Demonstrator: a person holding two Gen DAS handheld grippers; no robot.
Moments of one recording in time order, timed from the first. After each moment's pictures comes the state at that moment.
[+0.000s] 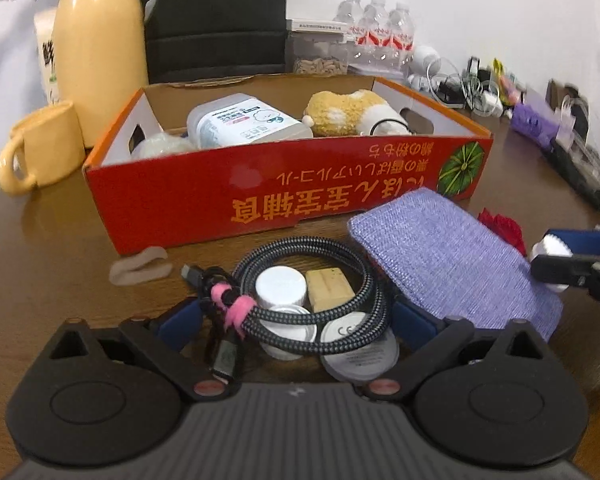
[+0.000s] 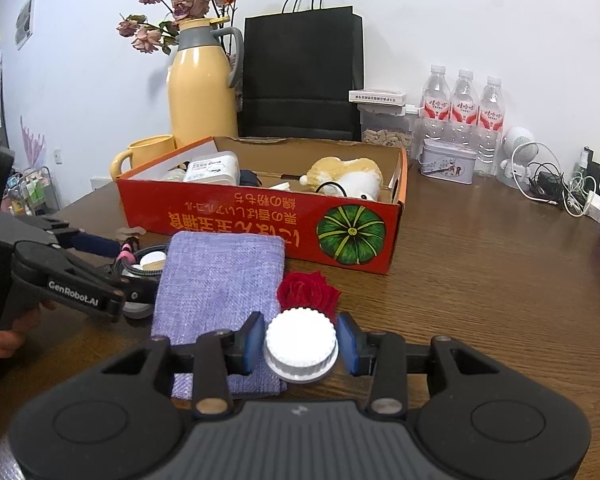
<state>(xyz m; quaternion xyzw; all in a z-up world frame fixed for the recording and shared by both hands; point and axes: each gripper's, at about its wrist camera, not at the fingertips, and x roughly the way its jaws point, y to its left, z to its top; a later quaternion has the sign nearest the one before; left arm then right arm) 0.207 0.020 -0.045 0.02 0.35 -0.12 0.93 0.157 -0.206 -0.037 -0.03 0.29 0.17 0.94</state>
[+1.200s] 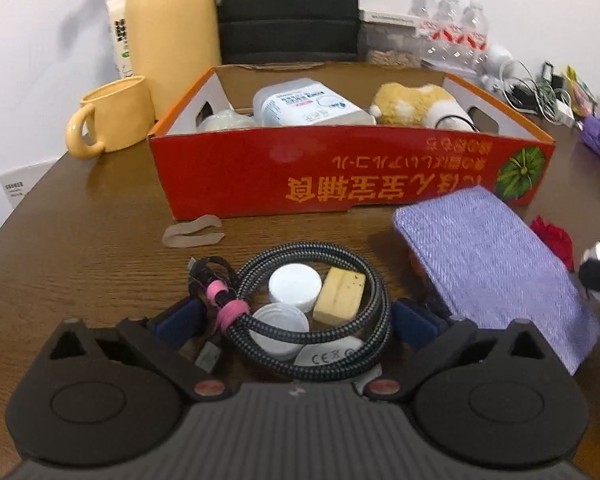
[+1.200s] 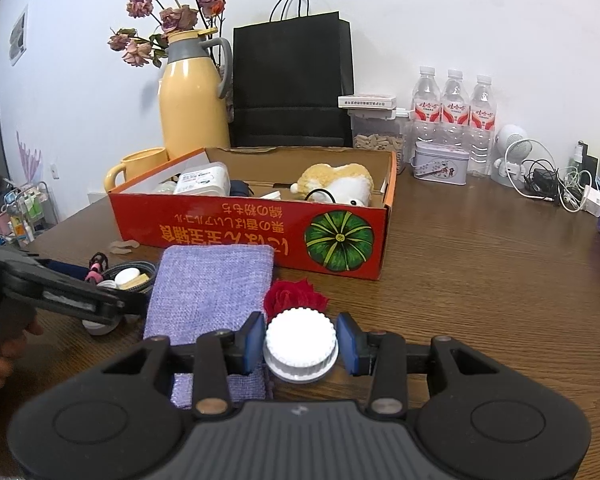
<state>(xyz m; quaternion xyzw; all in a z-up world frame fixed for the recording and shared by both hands) 0.196 0.010 -0.045 0.00 0.37 0.01 0.93 0.161 -0.214 -0.038 -0.01 0.28 0.17 0.95</state>
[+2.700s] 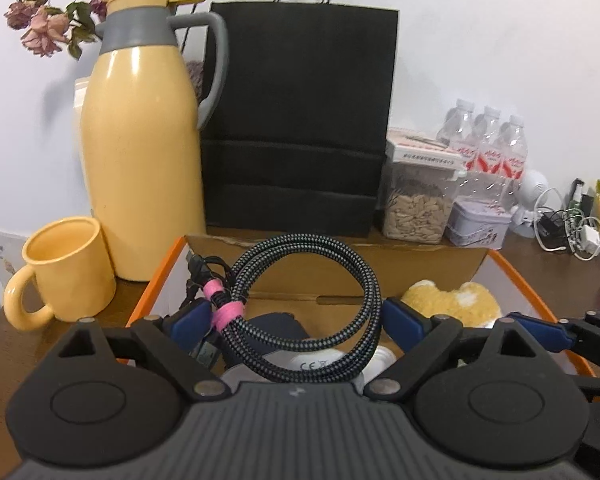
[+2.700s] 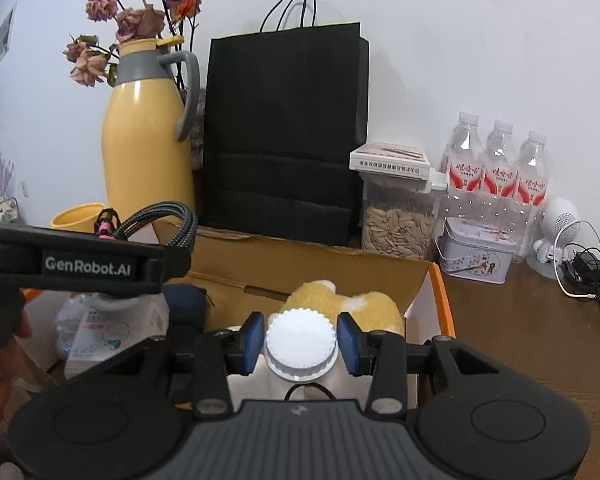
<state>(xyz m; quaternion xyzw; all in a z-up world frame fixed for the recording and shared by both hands) 0.356 0.010 0.020 -0.03 0.25 0.02 0.97 0.352 -0.152 -0.013 -0.05 0.24 0.15 0.96</state>
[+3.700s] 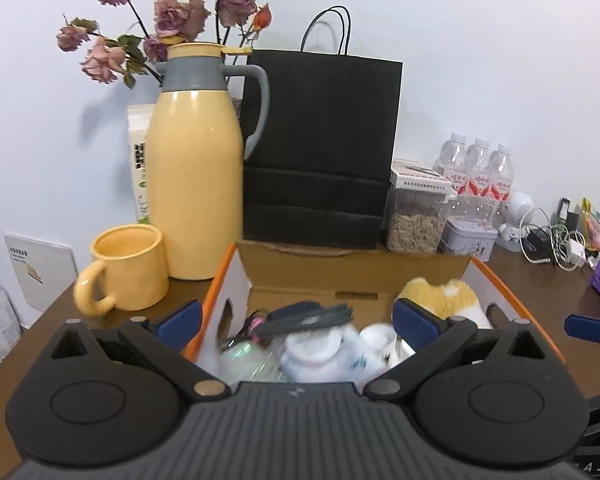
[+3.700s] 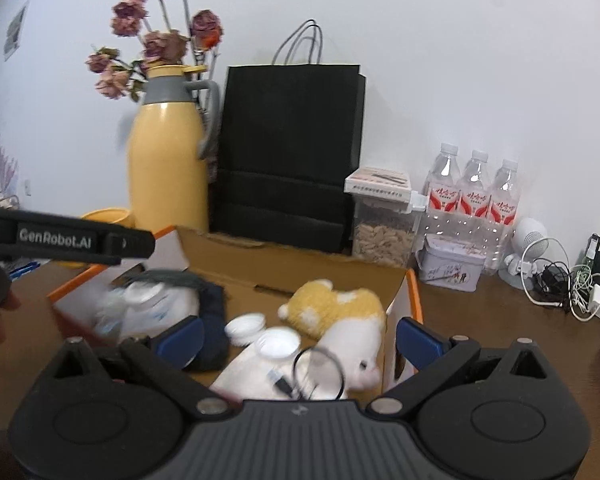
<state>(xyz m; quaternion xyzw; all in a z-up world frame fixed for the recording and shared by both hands) 0.262 0.032 0.049 -0.03 0.22 0.03 0.97 0.265 -0.153 0.011 -0.07 0.21 0.15 0.96</state>
